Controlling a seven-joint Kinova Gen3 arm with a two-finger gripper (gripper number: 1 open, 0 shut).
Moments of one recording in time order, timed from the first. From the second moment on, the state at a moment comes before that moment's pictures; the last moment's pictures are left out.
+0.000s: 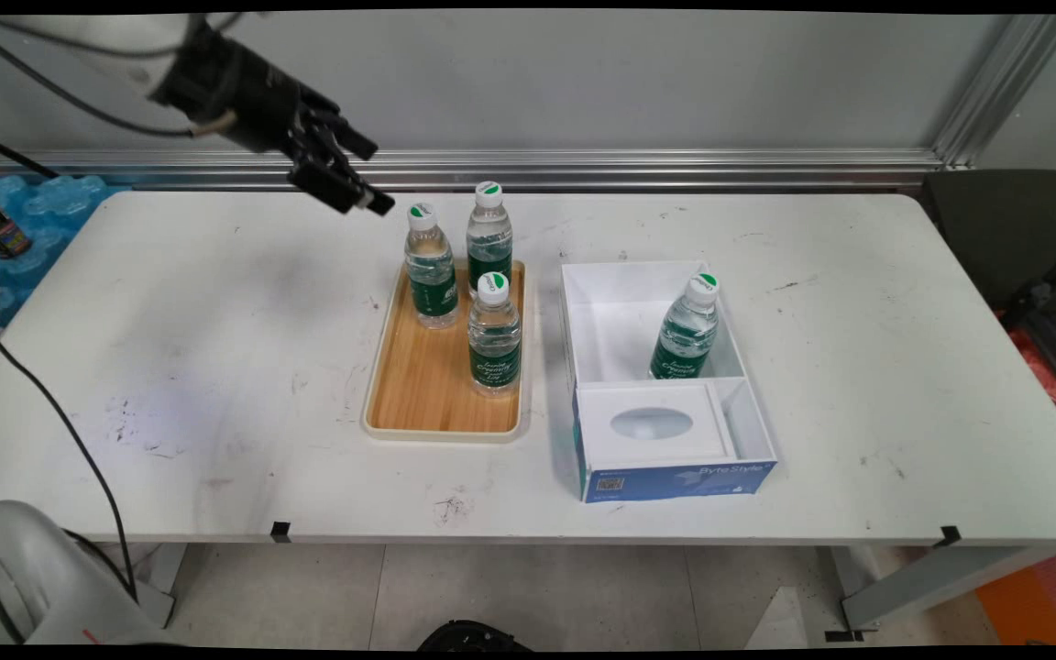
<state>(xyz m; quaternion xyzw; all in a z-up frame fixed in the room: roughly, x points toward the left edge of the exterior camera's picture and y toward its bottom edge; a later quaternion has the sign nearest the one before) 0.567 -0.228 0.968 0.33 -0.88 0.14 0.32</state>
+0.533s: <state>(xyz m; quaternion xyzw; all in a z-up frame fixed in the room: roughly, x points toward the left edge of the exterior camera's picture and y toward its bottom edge) 0.488 -0.222 1.020 0.35 -0.87 0.13 0.33</state>
